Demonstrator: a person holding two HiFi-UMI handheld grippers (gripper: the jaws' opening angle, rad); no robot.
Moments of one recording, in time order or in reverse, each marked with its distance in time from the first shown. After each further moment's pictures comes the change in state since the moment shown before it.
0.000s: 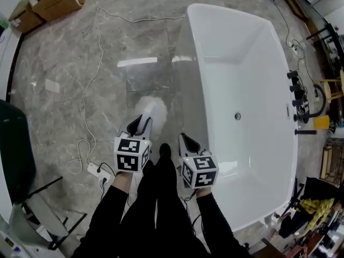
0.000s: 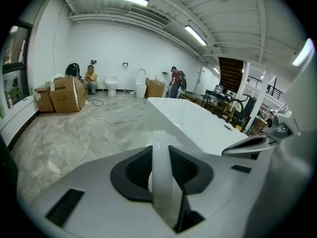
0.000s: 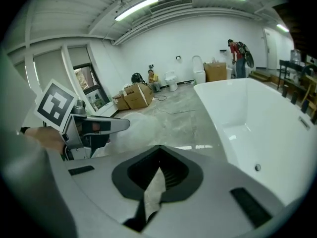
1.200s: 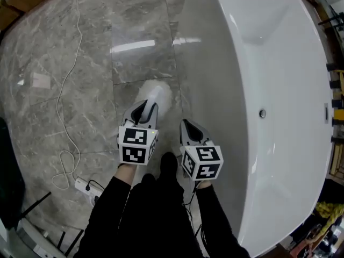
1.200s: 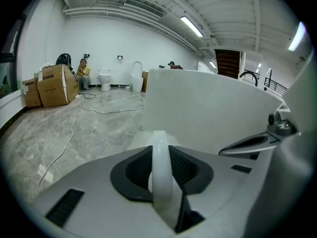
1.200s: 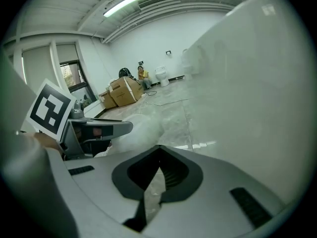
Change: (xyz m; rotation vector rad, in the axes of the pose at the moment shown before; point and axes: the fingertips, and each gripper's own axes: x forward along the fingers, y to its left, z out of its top) left arm 0.245 0.075 -0.155 0.066 -0.013 -0.028; right arm 0.250 -0.112 -0.118 0.058 -0.040 -0.050
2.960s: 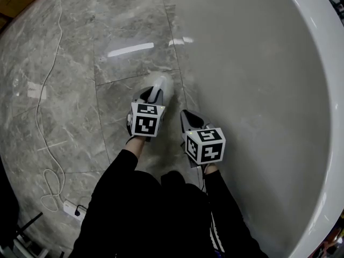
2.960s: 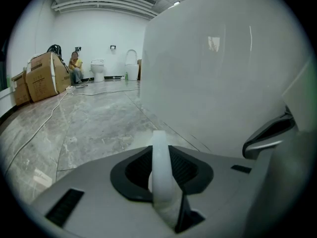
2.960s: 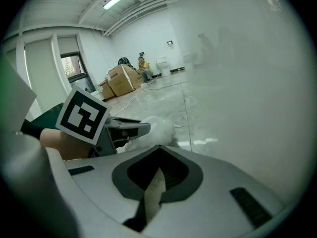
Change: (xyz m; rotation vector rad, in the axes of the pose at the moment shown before) left arm 0.229 0.045 -0.181 0.088 0.073 0.009; right arm 0.185 -0.098 -0.136 -0.018 0.040 0.053
